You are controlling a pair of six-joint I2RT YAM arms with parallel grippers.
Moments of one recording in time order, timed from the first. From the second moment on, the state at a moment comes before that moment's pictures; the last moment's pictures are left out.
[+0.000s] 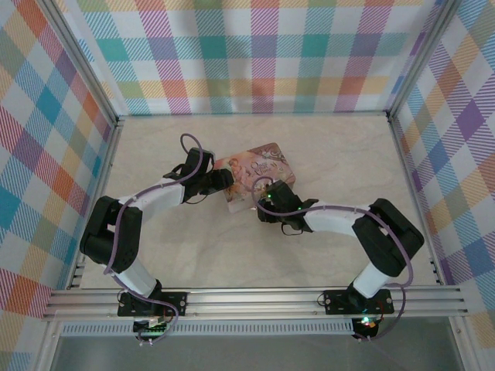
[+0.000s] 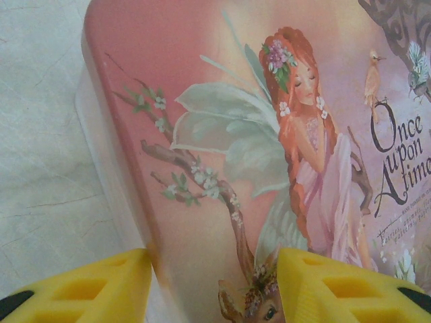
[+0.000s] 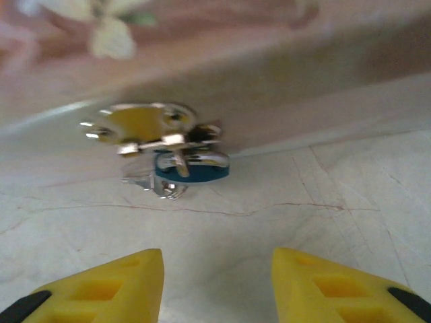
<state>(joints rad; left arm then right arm) -0.40 1.64 0.99 -0.19 0.19 -0.67 0.78 1.65 0.79 -0.05 0.09 0.54</state>
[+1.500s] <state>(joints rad) -0.39 1.64 0.99 -0.19 0.17 -0.67 0.82 2.01 1.17 -0.06 0.39 0.58</state>
